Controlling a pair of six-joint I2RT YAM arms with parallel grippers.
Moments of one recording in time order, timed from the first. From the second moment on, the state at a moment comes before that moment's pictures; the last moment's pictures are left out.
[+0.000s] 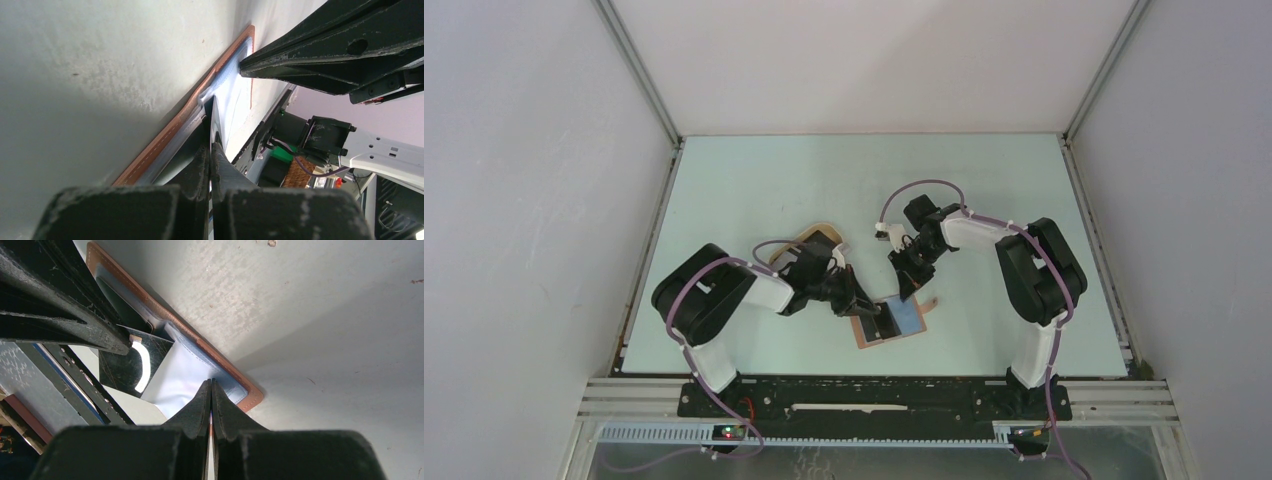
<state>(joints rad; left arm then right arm) -0.66 1.76 0.57 0.47 0.62 -1.08 0.51 1.90 1.19 -0.71 -0.55 -0.22</state>
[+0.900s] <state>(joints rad) -0.68 1.77 0.57 0.49 0.60 -1.11 0.51 1.89 1.19 -0.71 -0.55 -0.22</state>
